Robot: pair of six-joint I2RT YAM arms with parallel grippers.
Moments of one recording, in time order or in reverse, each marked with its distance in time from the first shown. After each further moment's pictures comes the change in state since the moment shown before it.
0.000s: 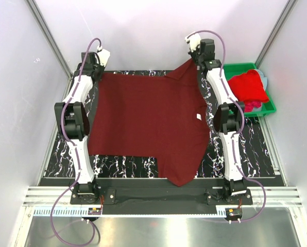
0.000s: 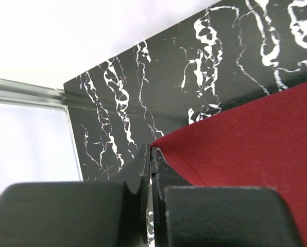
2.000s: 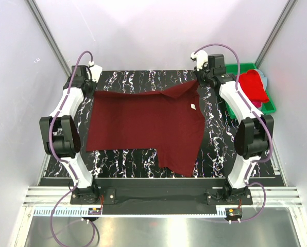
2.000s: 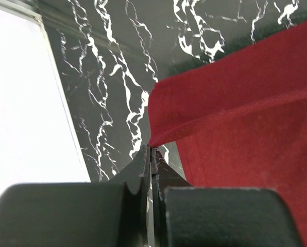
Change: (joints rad) left arm 0.053 -0.362 -0.449 -0.087 0.001 -0.004; right arm 0.023 -0.667 -0.888 -0.030 -0.135 0.132
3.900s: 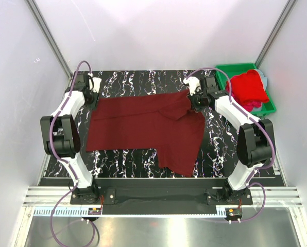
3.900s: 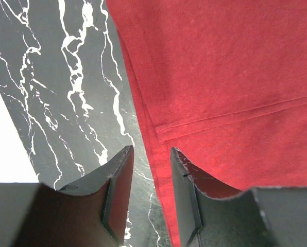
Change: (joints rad) left arm 0.000 0.000 -0.093 -0.173 -0.009 -0.183; right arm 0.073 -0.131 -0.366 -0.042 -0.080 0.034
